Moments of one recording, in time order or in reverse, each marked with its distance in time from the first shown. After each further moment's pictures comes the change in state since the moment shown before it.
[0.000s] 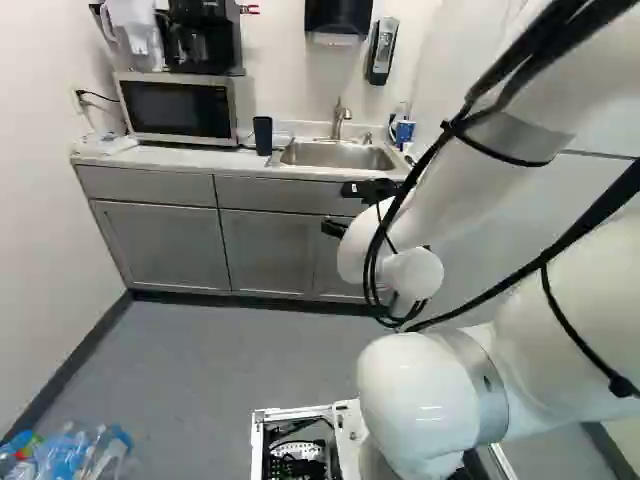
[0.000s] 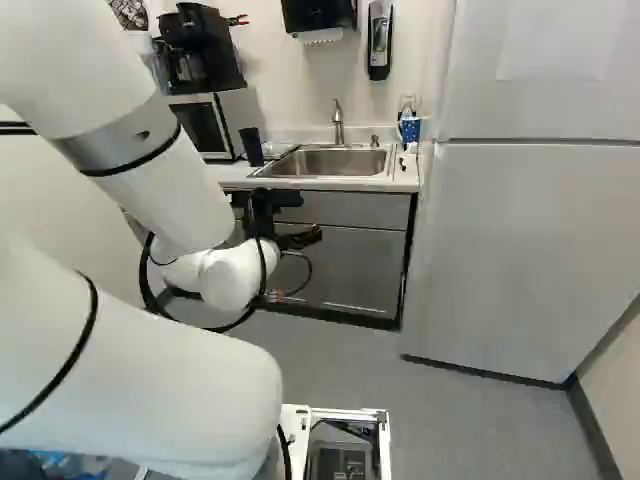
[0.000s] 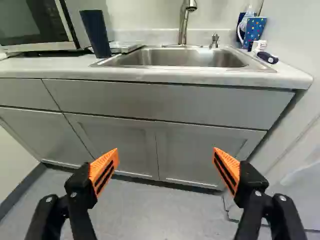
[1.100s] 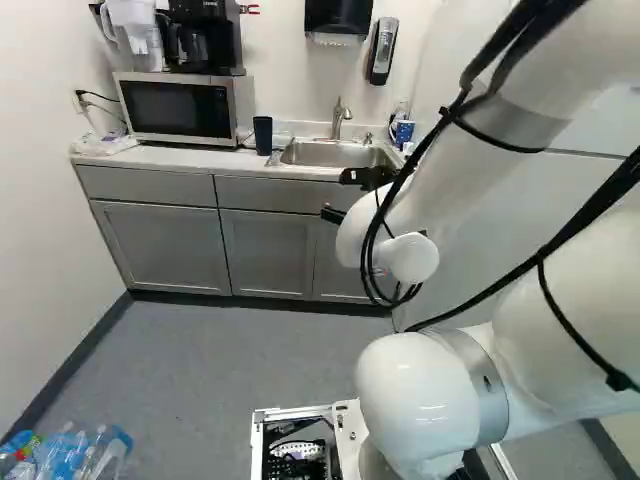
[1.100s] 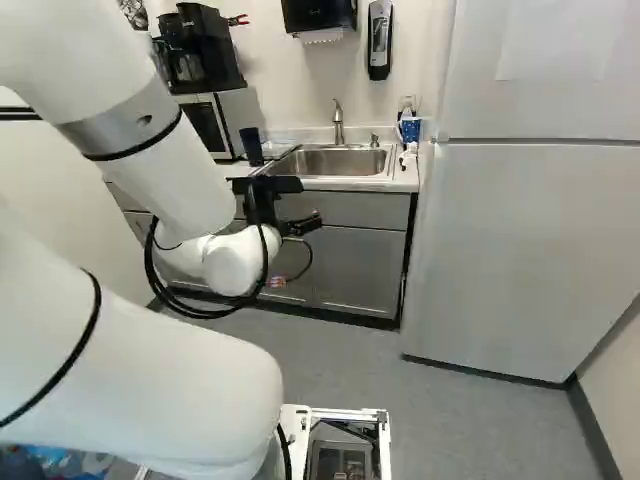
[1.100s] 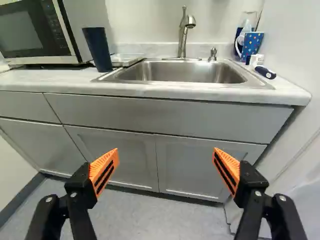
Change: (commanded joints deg) arm 0.0 -1.6 -5.0 0.0 0.0 0.0
